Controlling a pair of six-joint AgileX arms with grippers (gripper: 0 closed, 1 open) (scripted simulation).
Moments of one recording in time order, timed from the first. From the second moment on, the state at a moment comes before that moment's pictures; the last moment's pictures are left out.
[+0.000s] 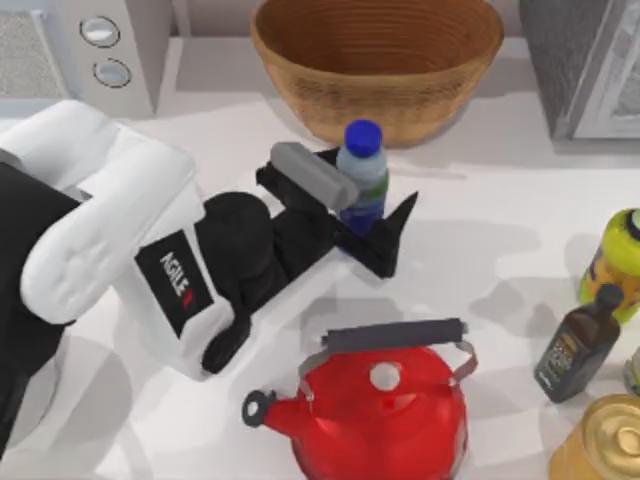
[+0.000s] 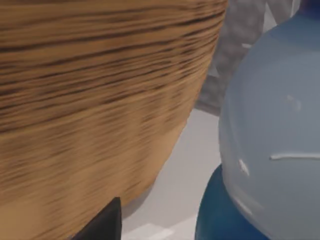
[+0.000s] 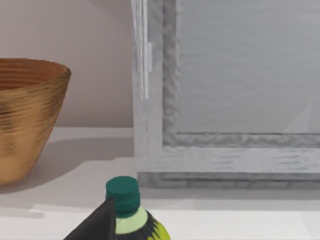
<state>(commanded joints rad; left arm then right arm) -0.58 2.41 0.95 1.45 0.25 0.01 0.00 0.00 0.00 0.00 0.00 0.00</state>
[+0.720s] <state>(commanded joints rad) -0.58 2.41 0.95 1.45 0.25 0.01 0.00 0.00 0.00 0.00 0.00 0.00</state>
